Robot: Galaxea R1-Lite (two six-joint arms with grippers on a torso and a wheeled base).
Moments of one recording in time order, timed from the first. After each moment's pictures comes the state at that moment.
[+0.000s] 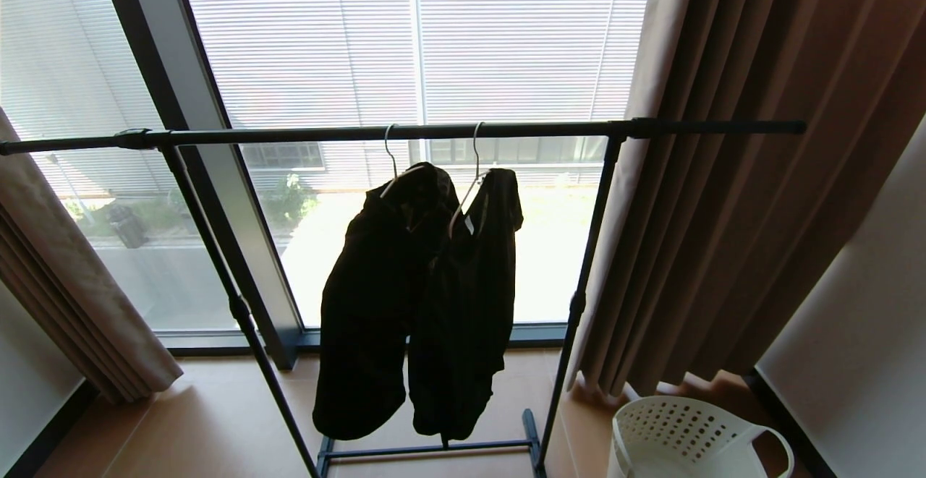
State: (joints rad) left arm -0.01 0.01 0.00 0.00 -0.18 0.04; right arm 0.01 0.00 0.00 -0.06 0.02 -0.03
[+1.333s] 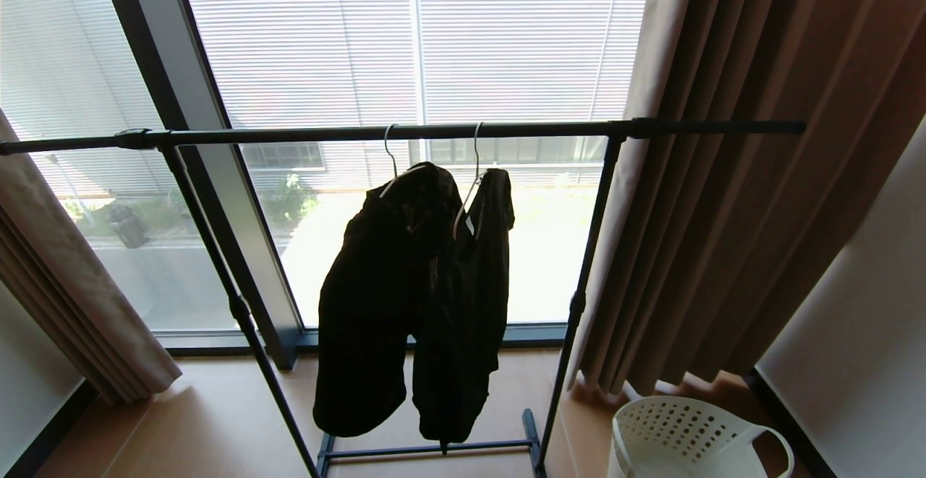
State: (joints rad) left arm -0.01 0.01 0.00 0.00 -0.18 0.04; right arm 0.01 0.00 0.00 -0.06 0.01 -0.01
